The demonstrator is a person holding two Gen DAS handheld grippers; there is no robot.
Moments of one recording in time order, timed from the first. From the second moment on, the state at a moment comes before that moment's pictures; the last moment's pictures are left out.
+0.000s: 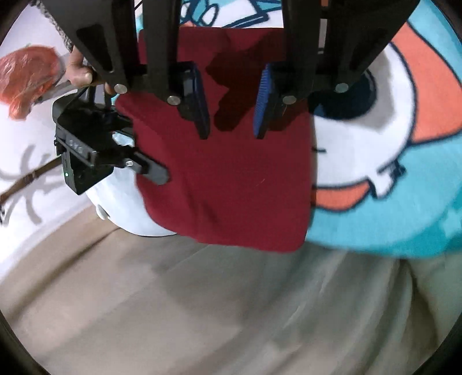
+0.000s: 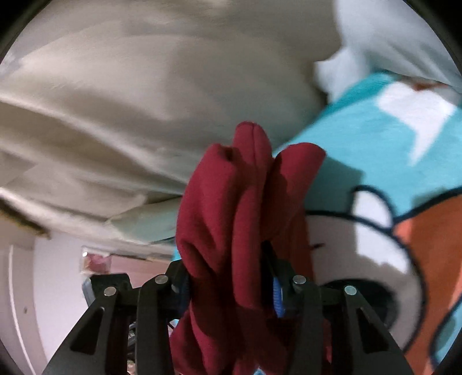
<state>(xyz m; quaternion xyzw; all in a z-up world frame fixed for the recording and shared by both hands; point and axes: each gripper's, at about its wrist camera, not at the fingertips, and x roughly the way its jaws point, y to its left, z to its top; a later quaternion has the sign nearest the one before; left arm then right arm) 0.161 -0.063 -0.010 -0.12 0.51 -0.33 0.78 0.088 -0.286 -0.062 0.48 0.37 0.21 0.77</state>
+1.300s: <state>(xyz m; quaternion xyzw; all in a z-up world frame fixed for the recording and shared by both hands) -0.052 0.072 0.056 0.02 0.24 0.11 0.96 0.041 -0.224 -0.053 0.31 0.43 0.06 0.85</state>
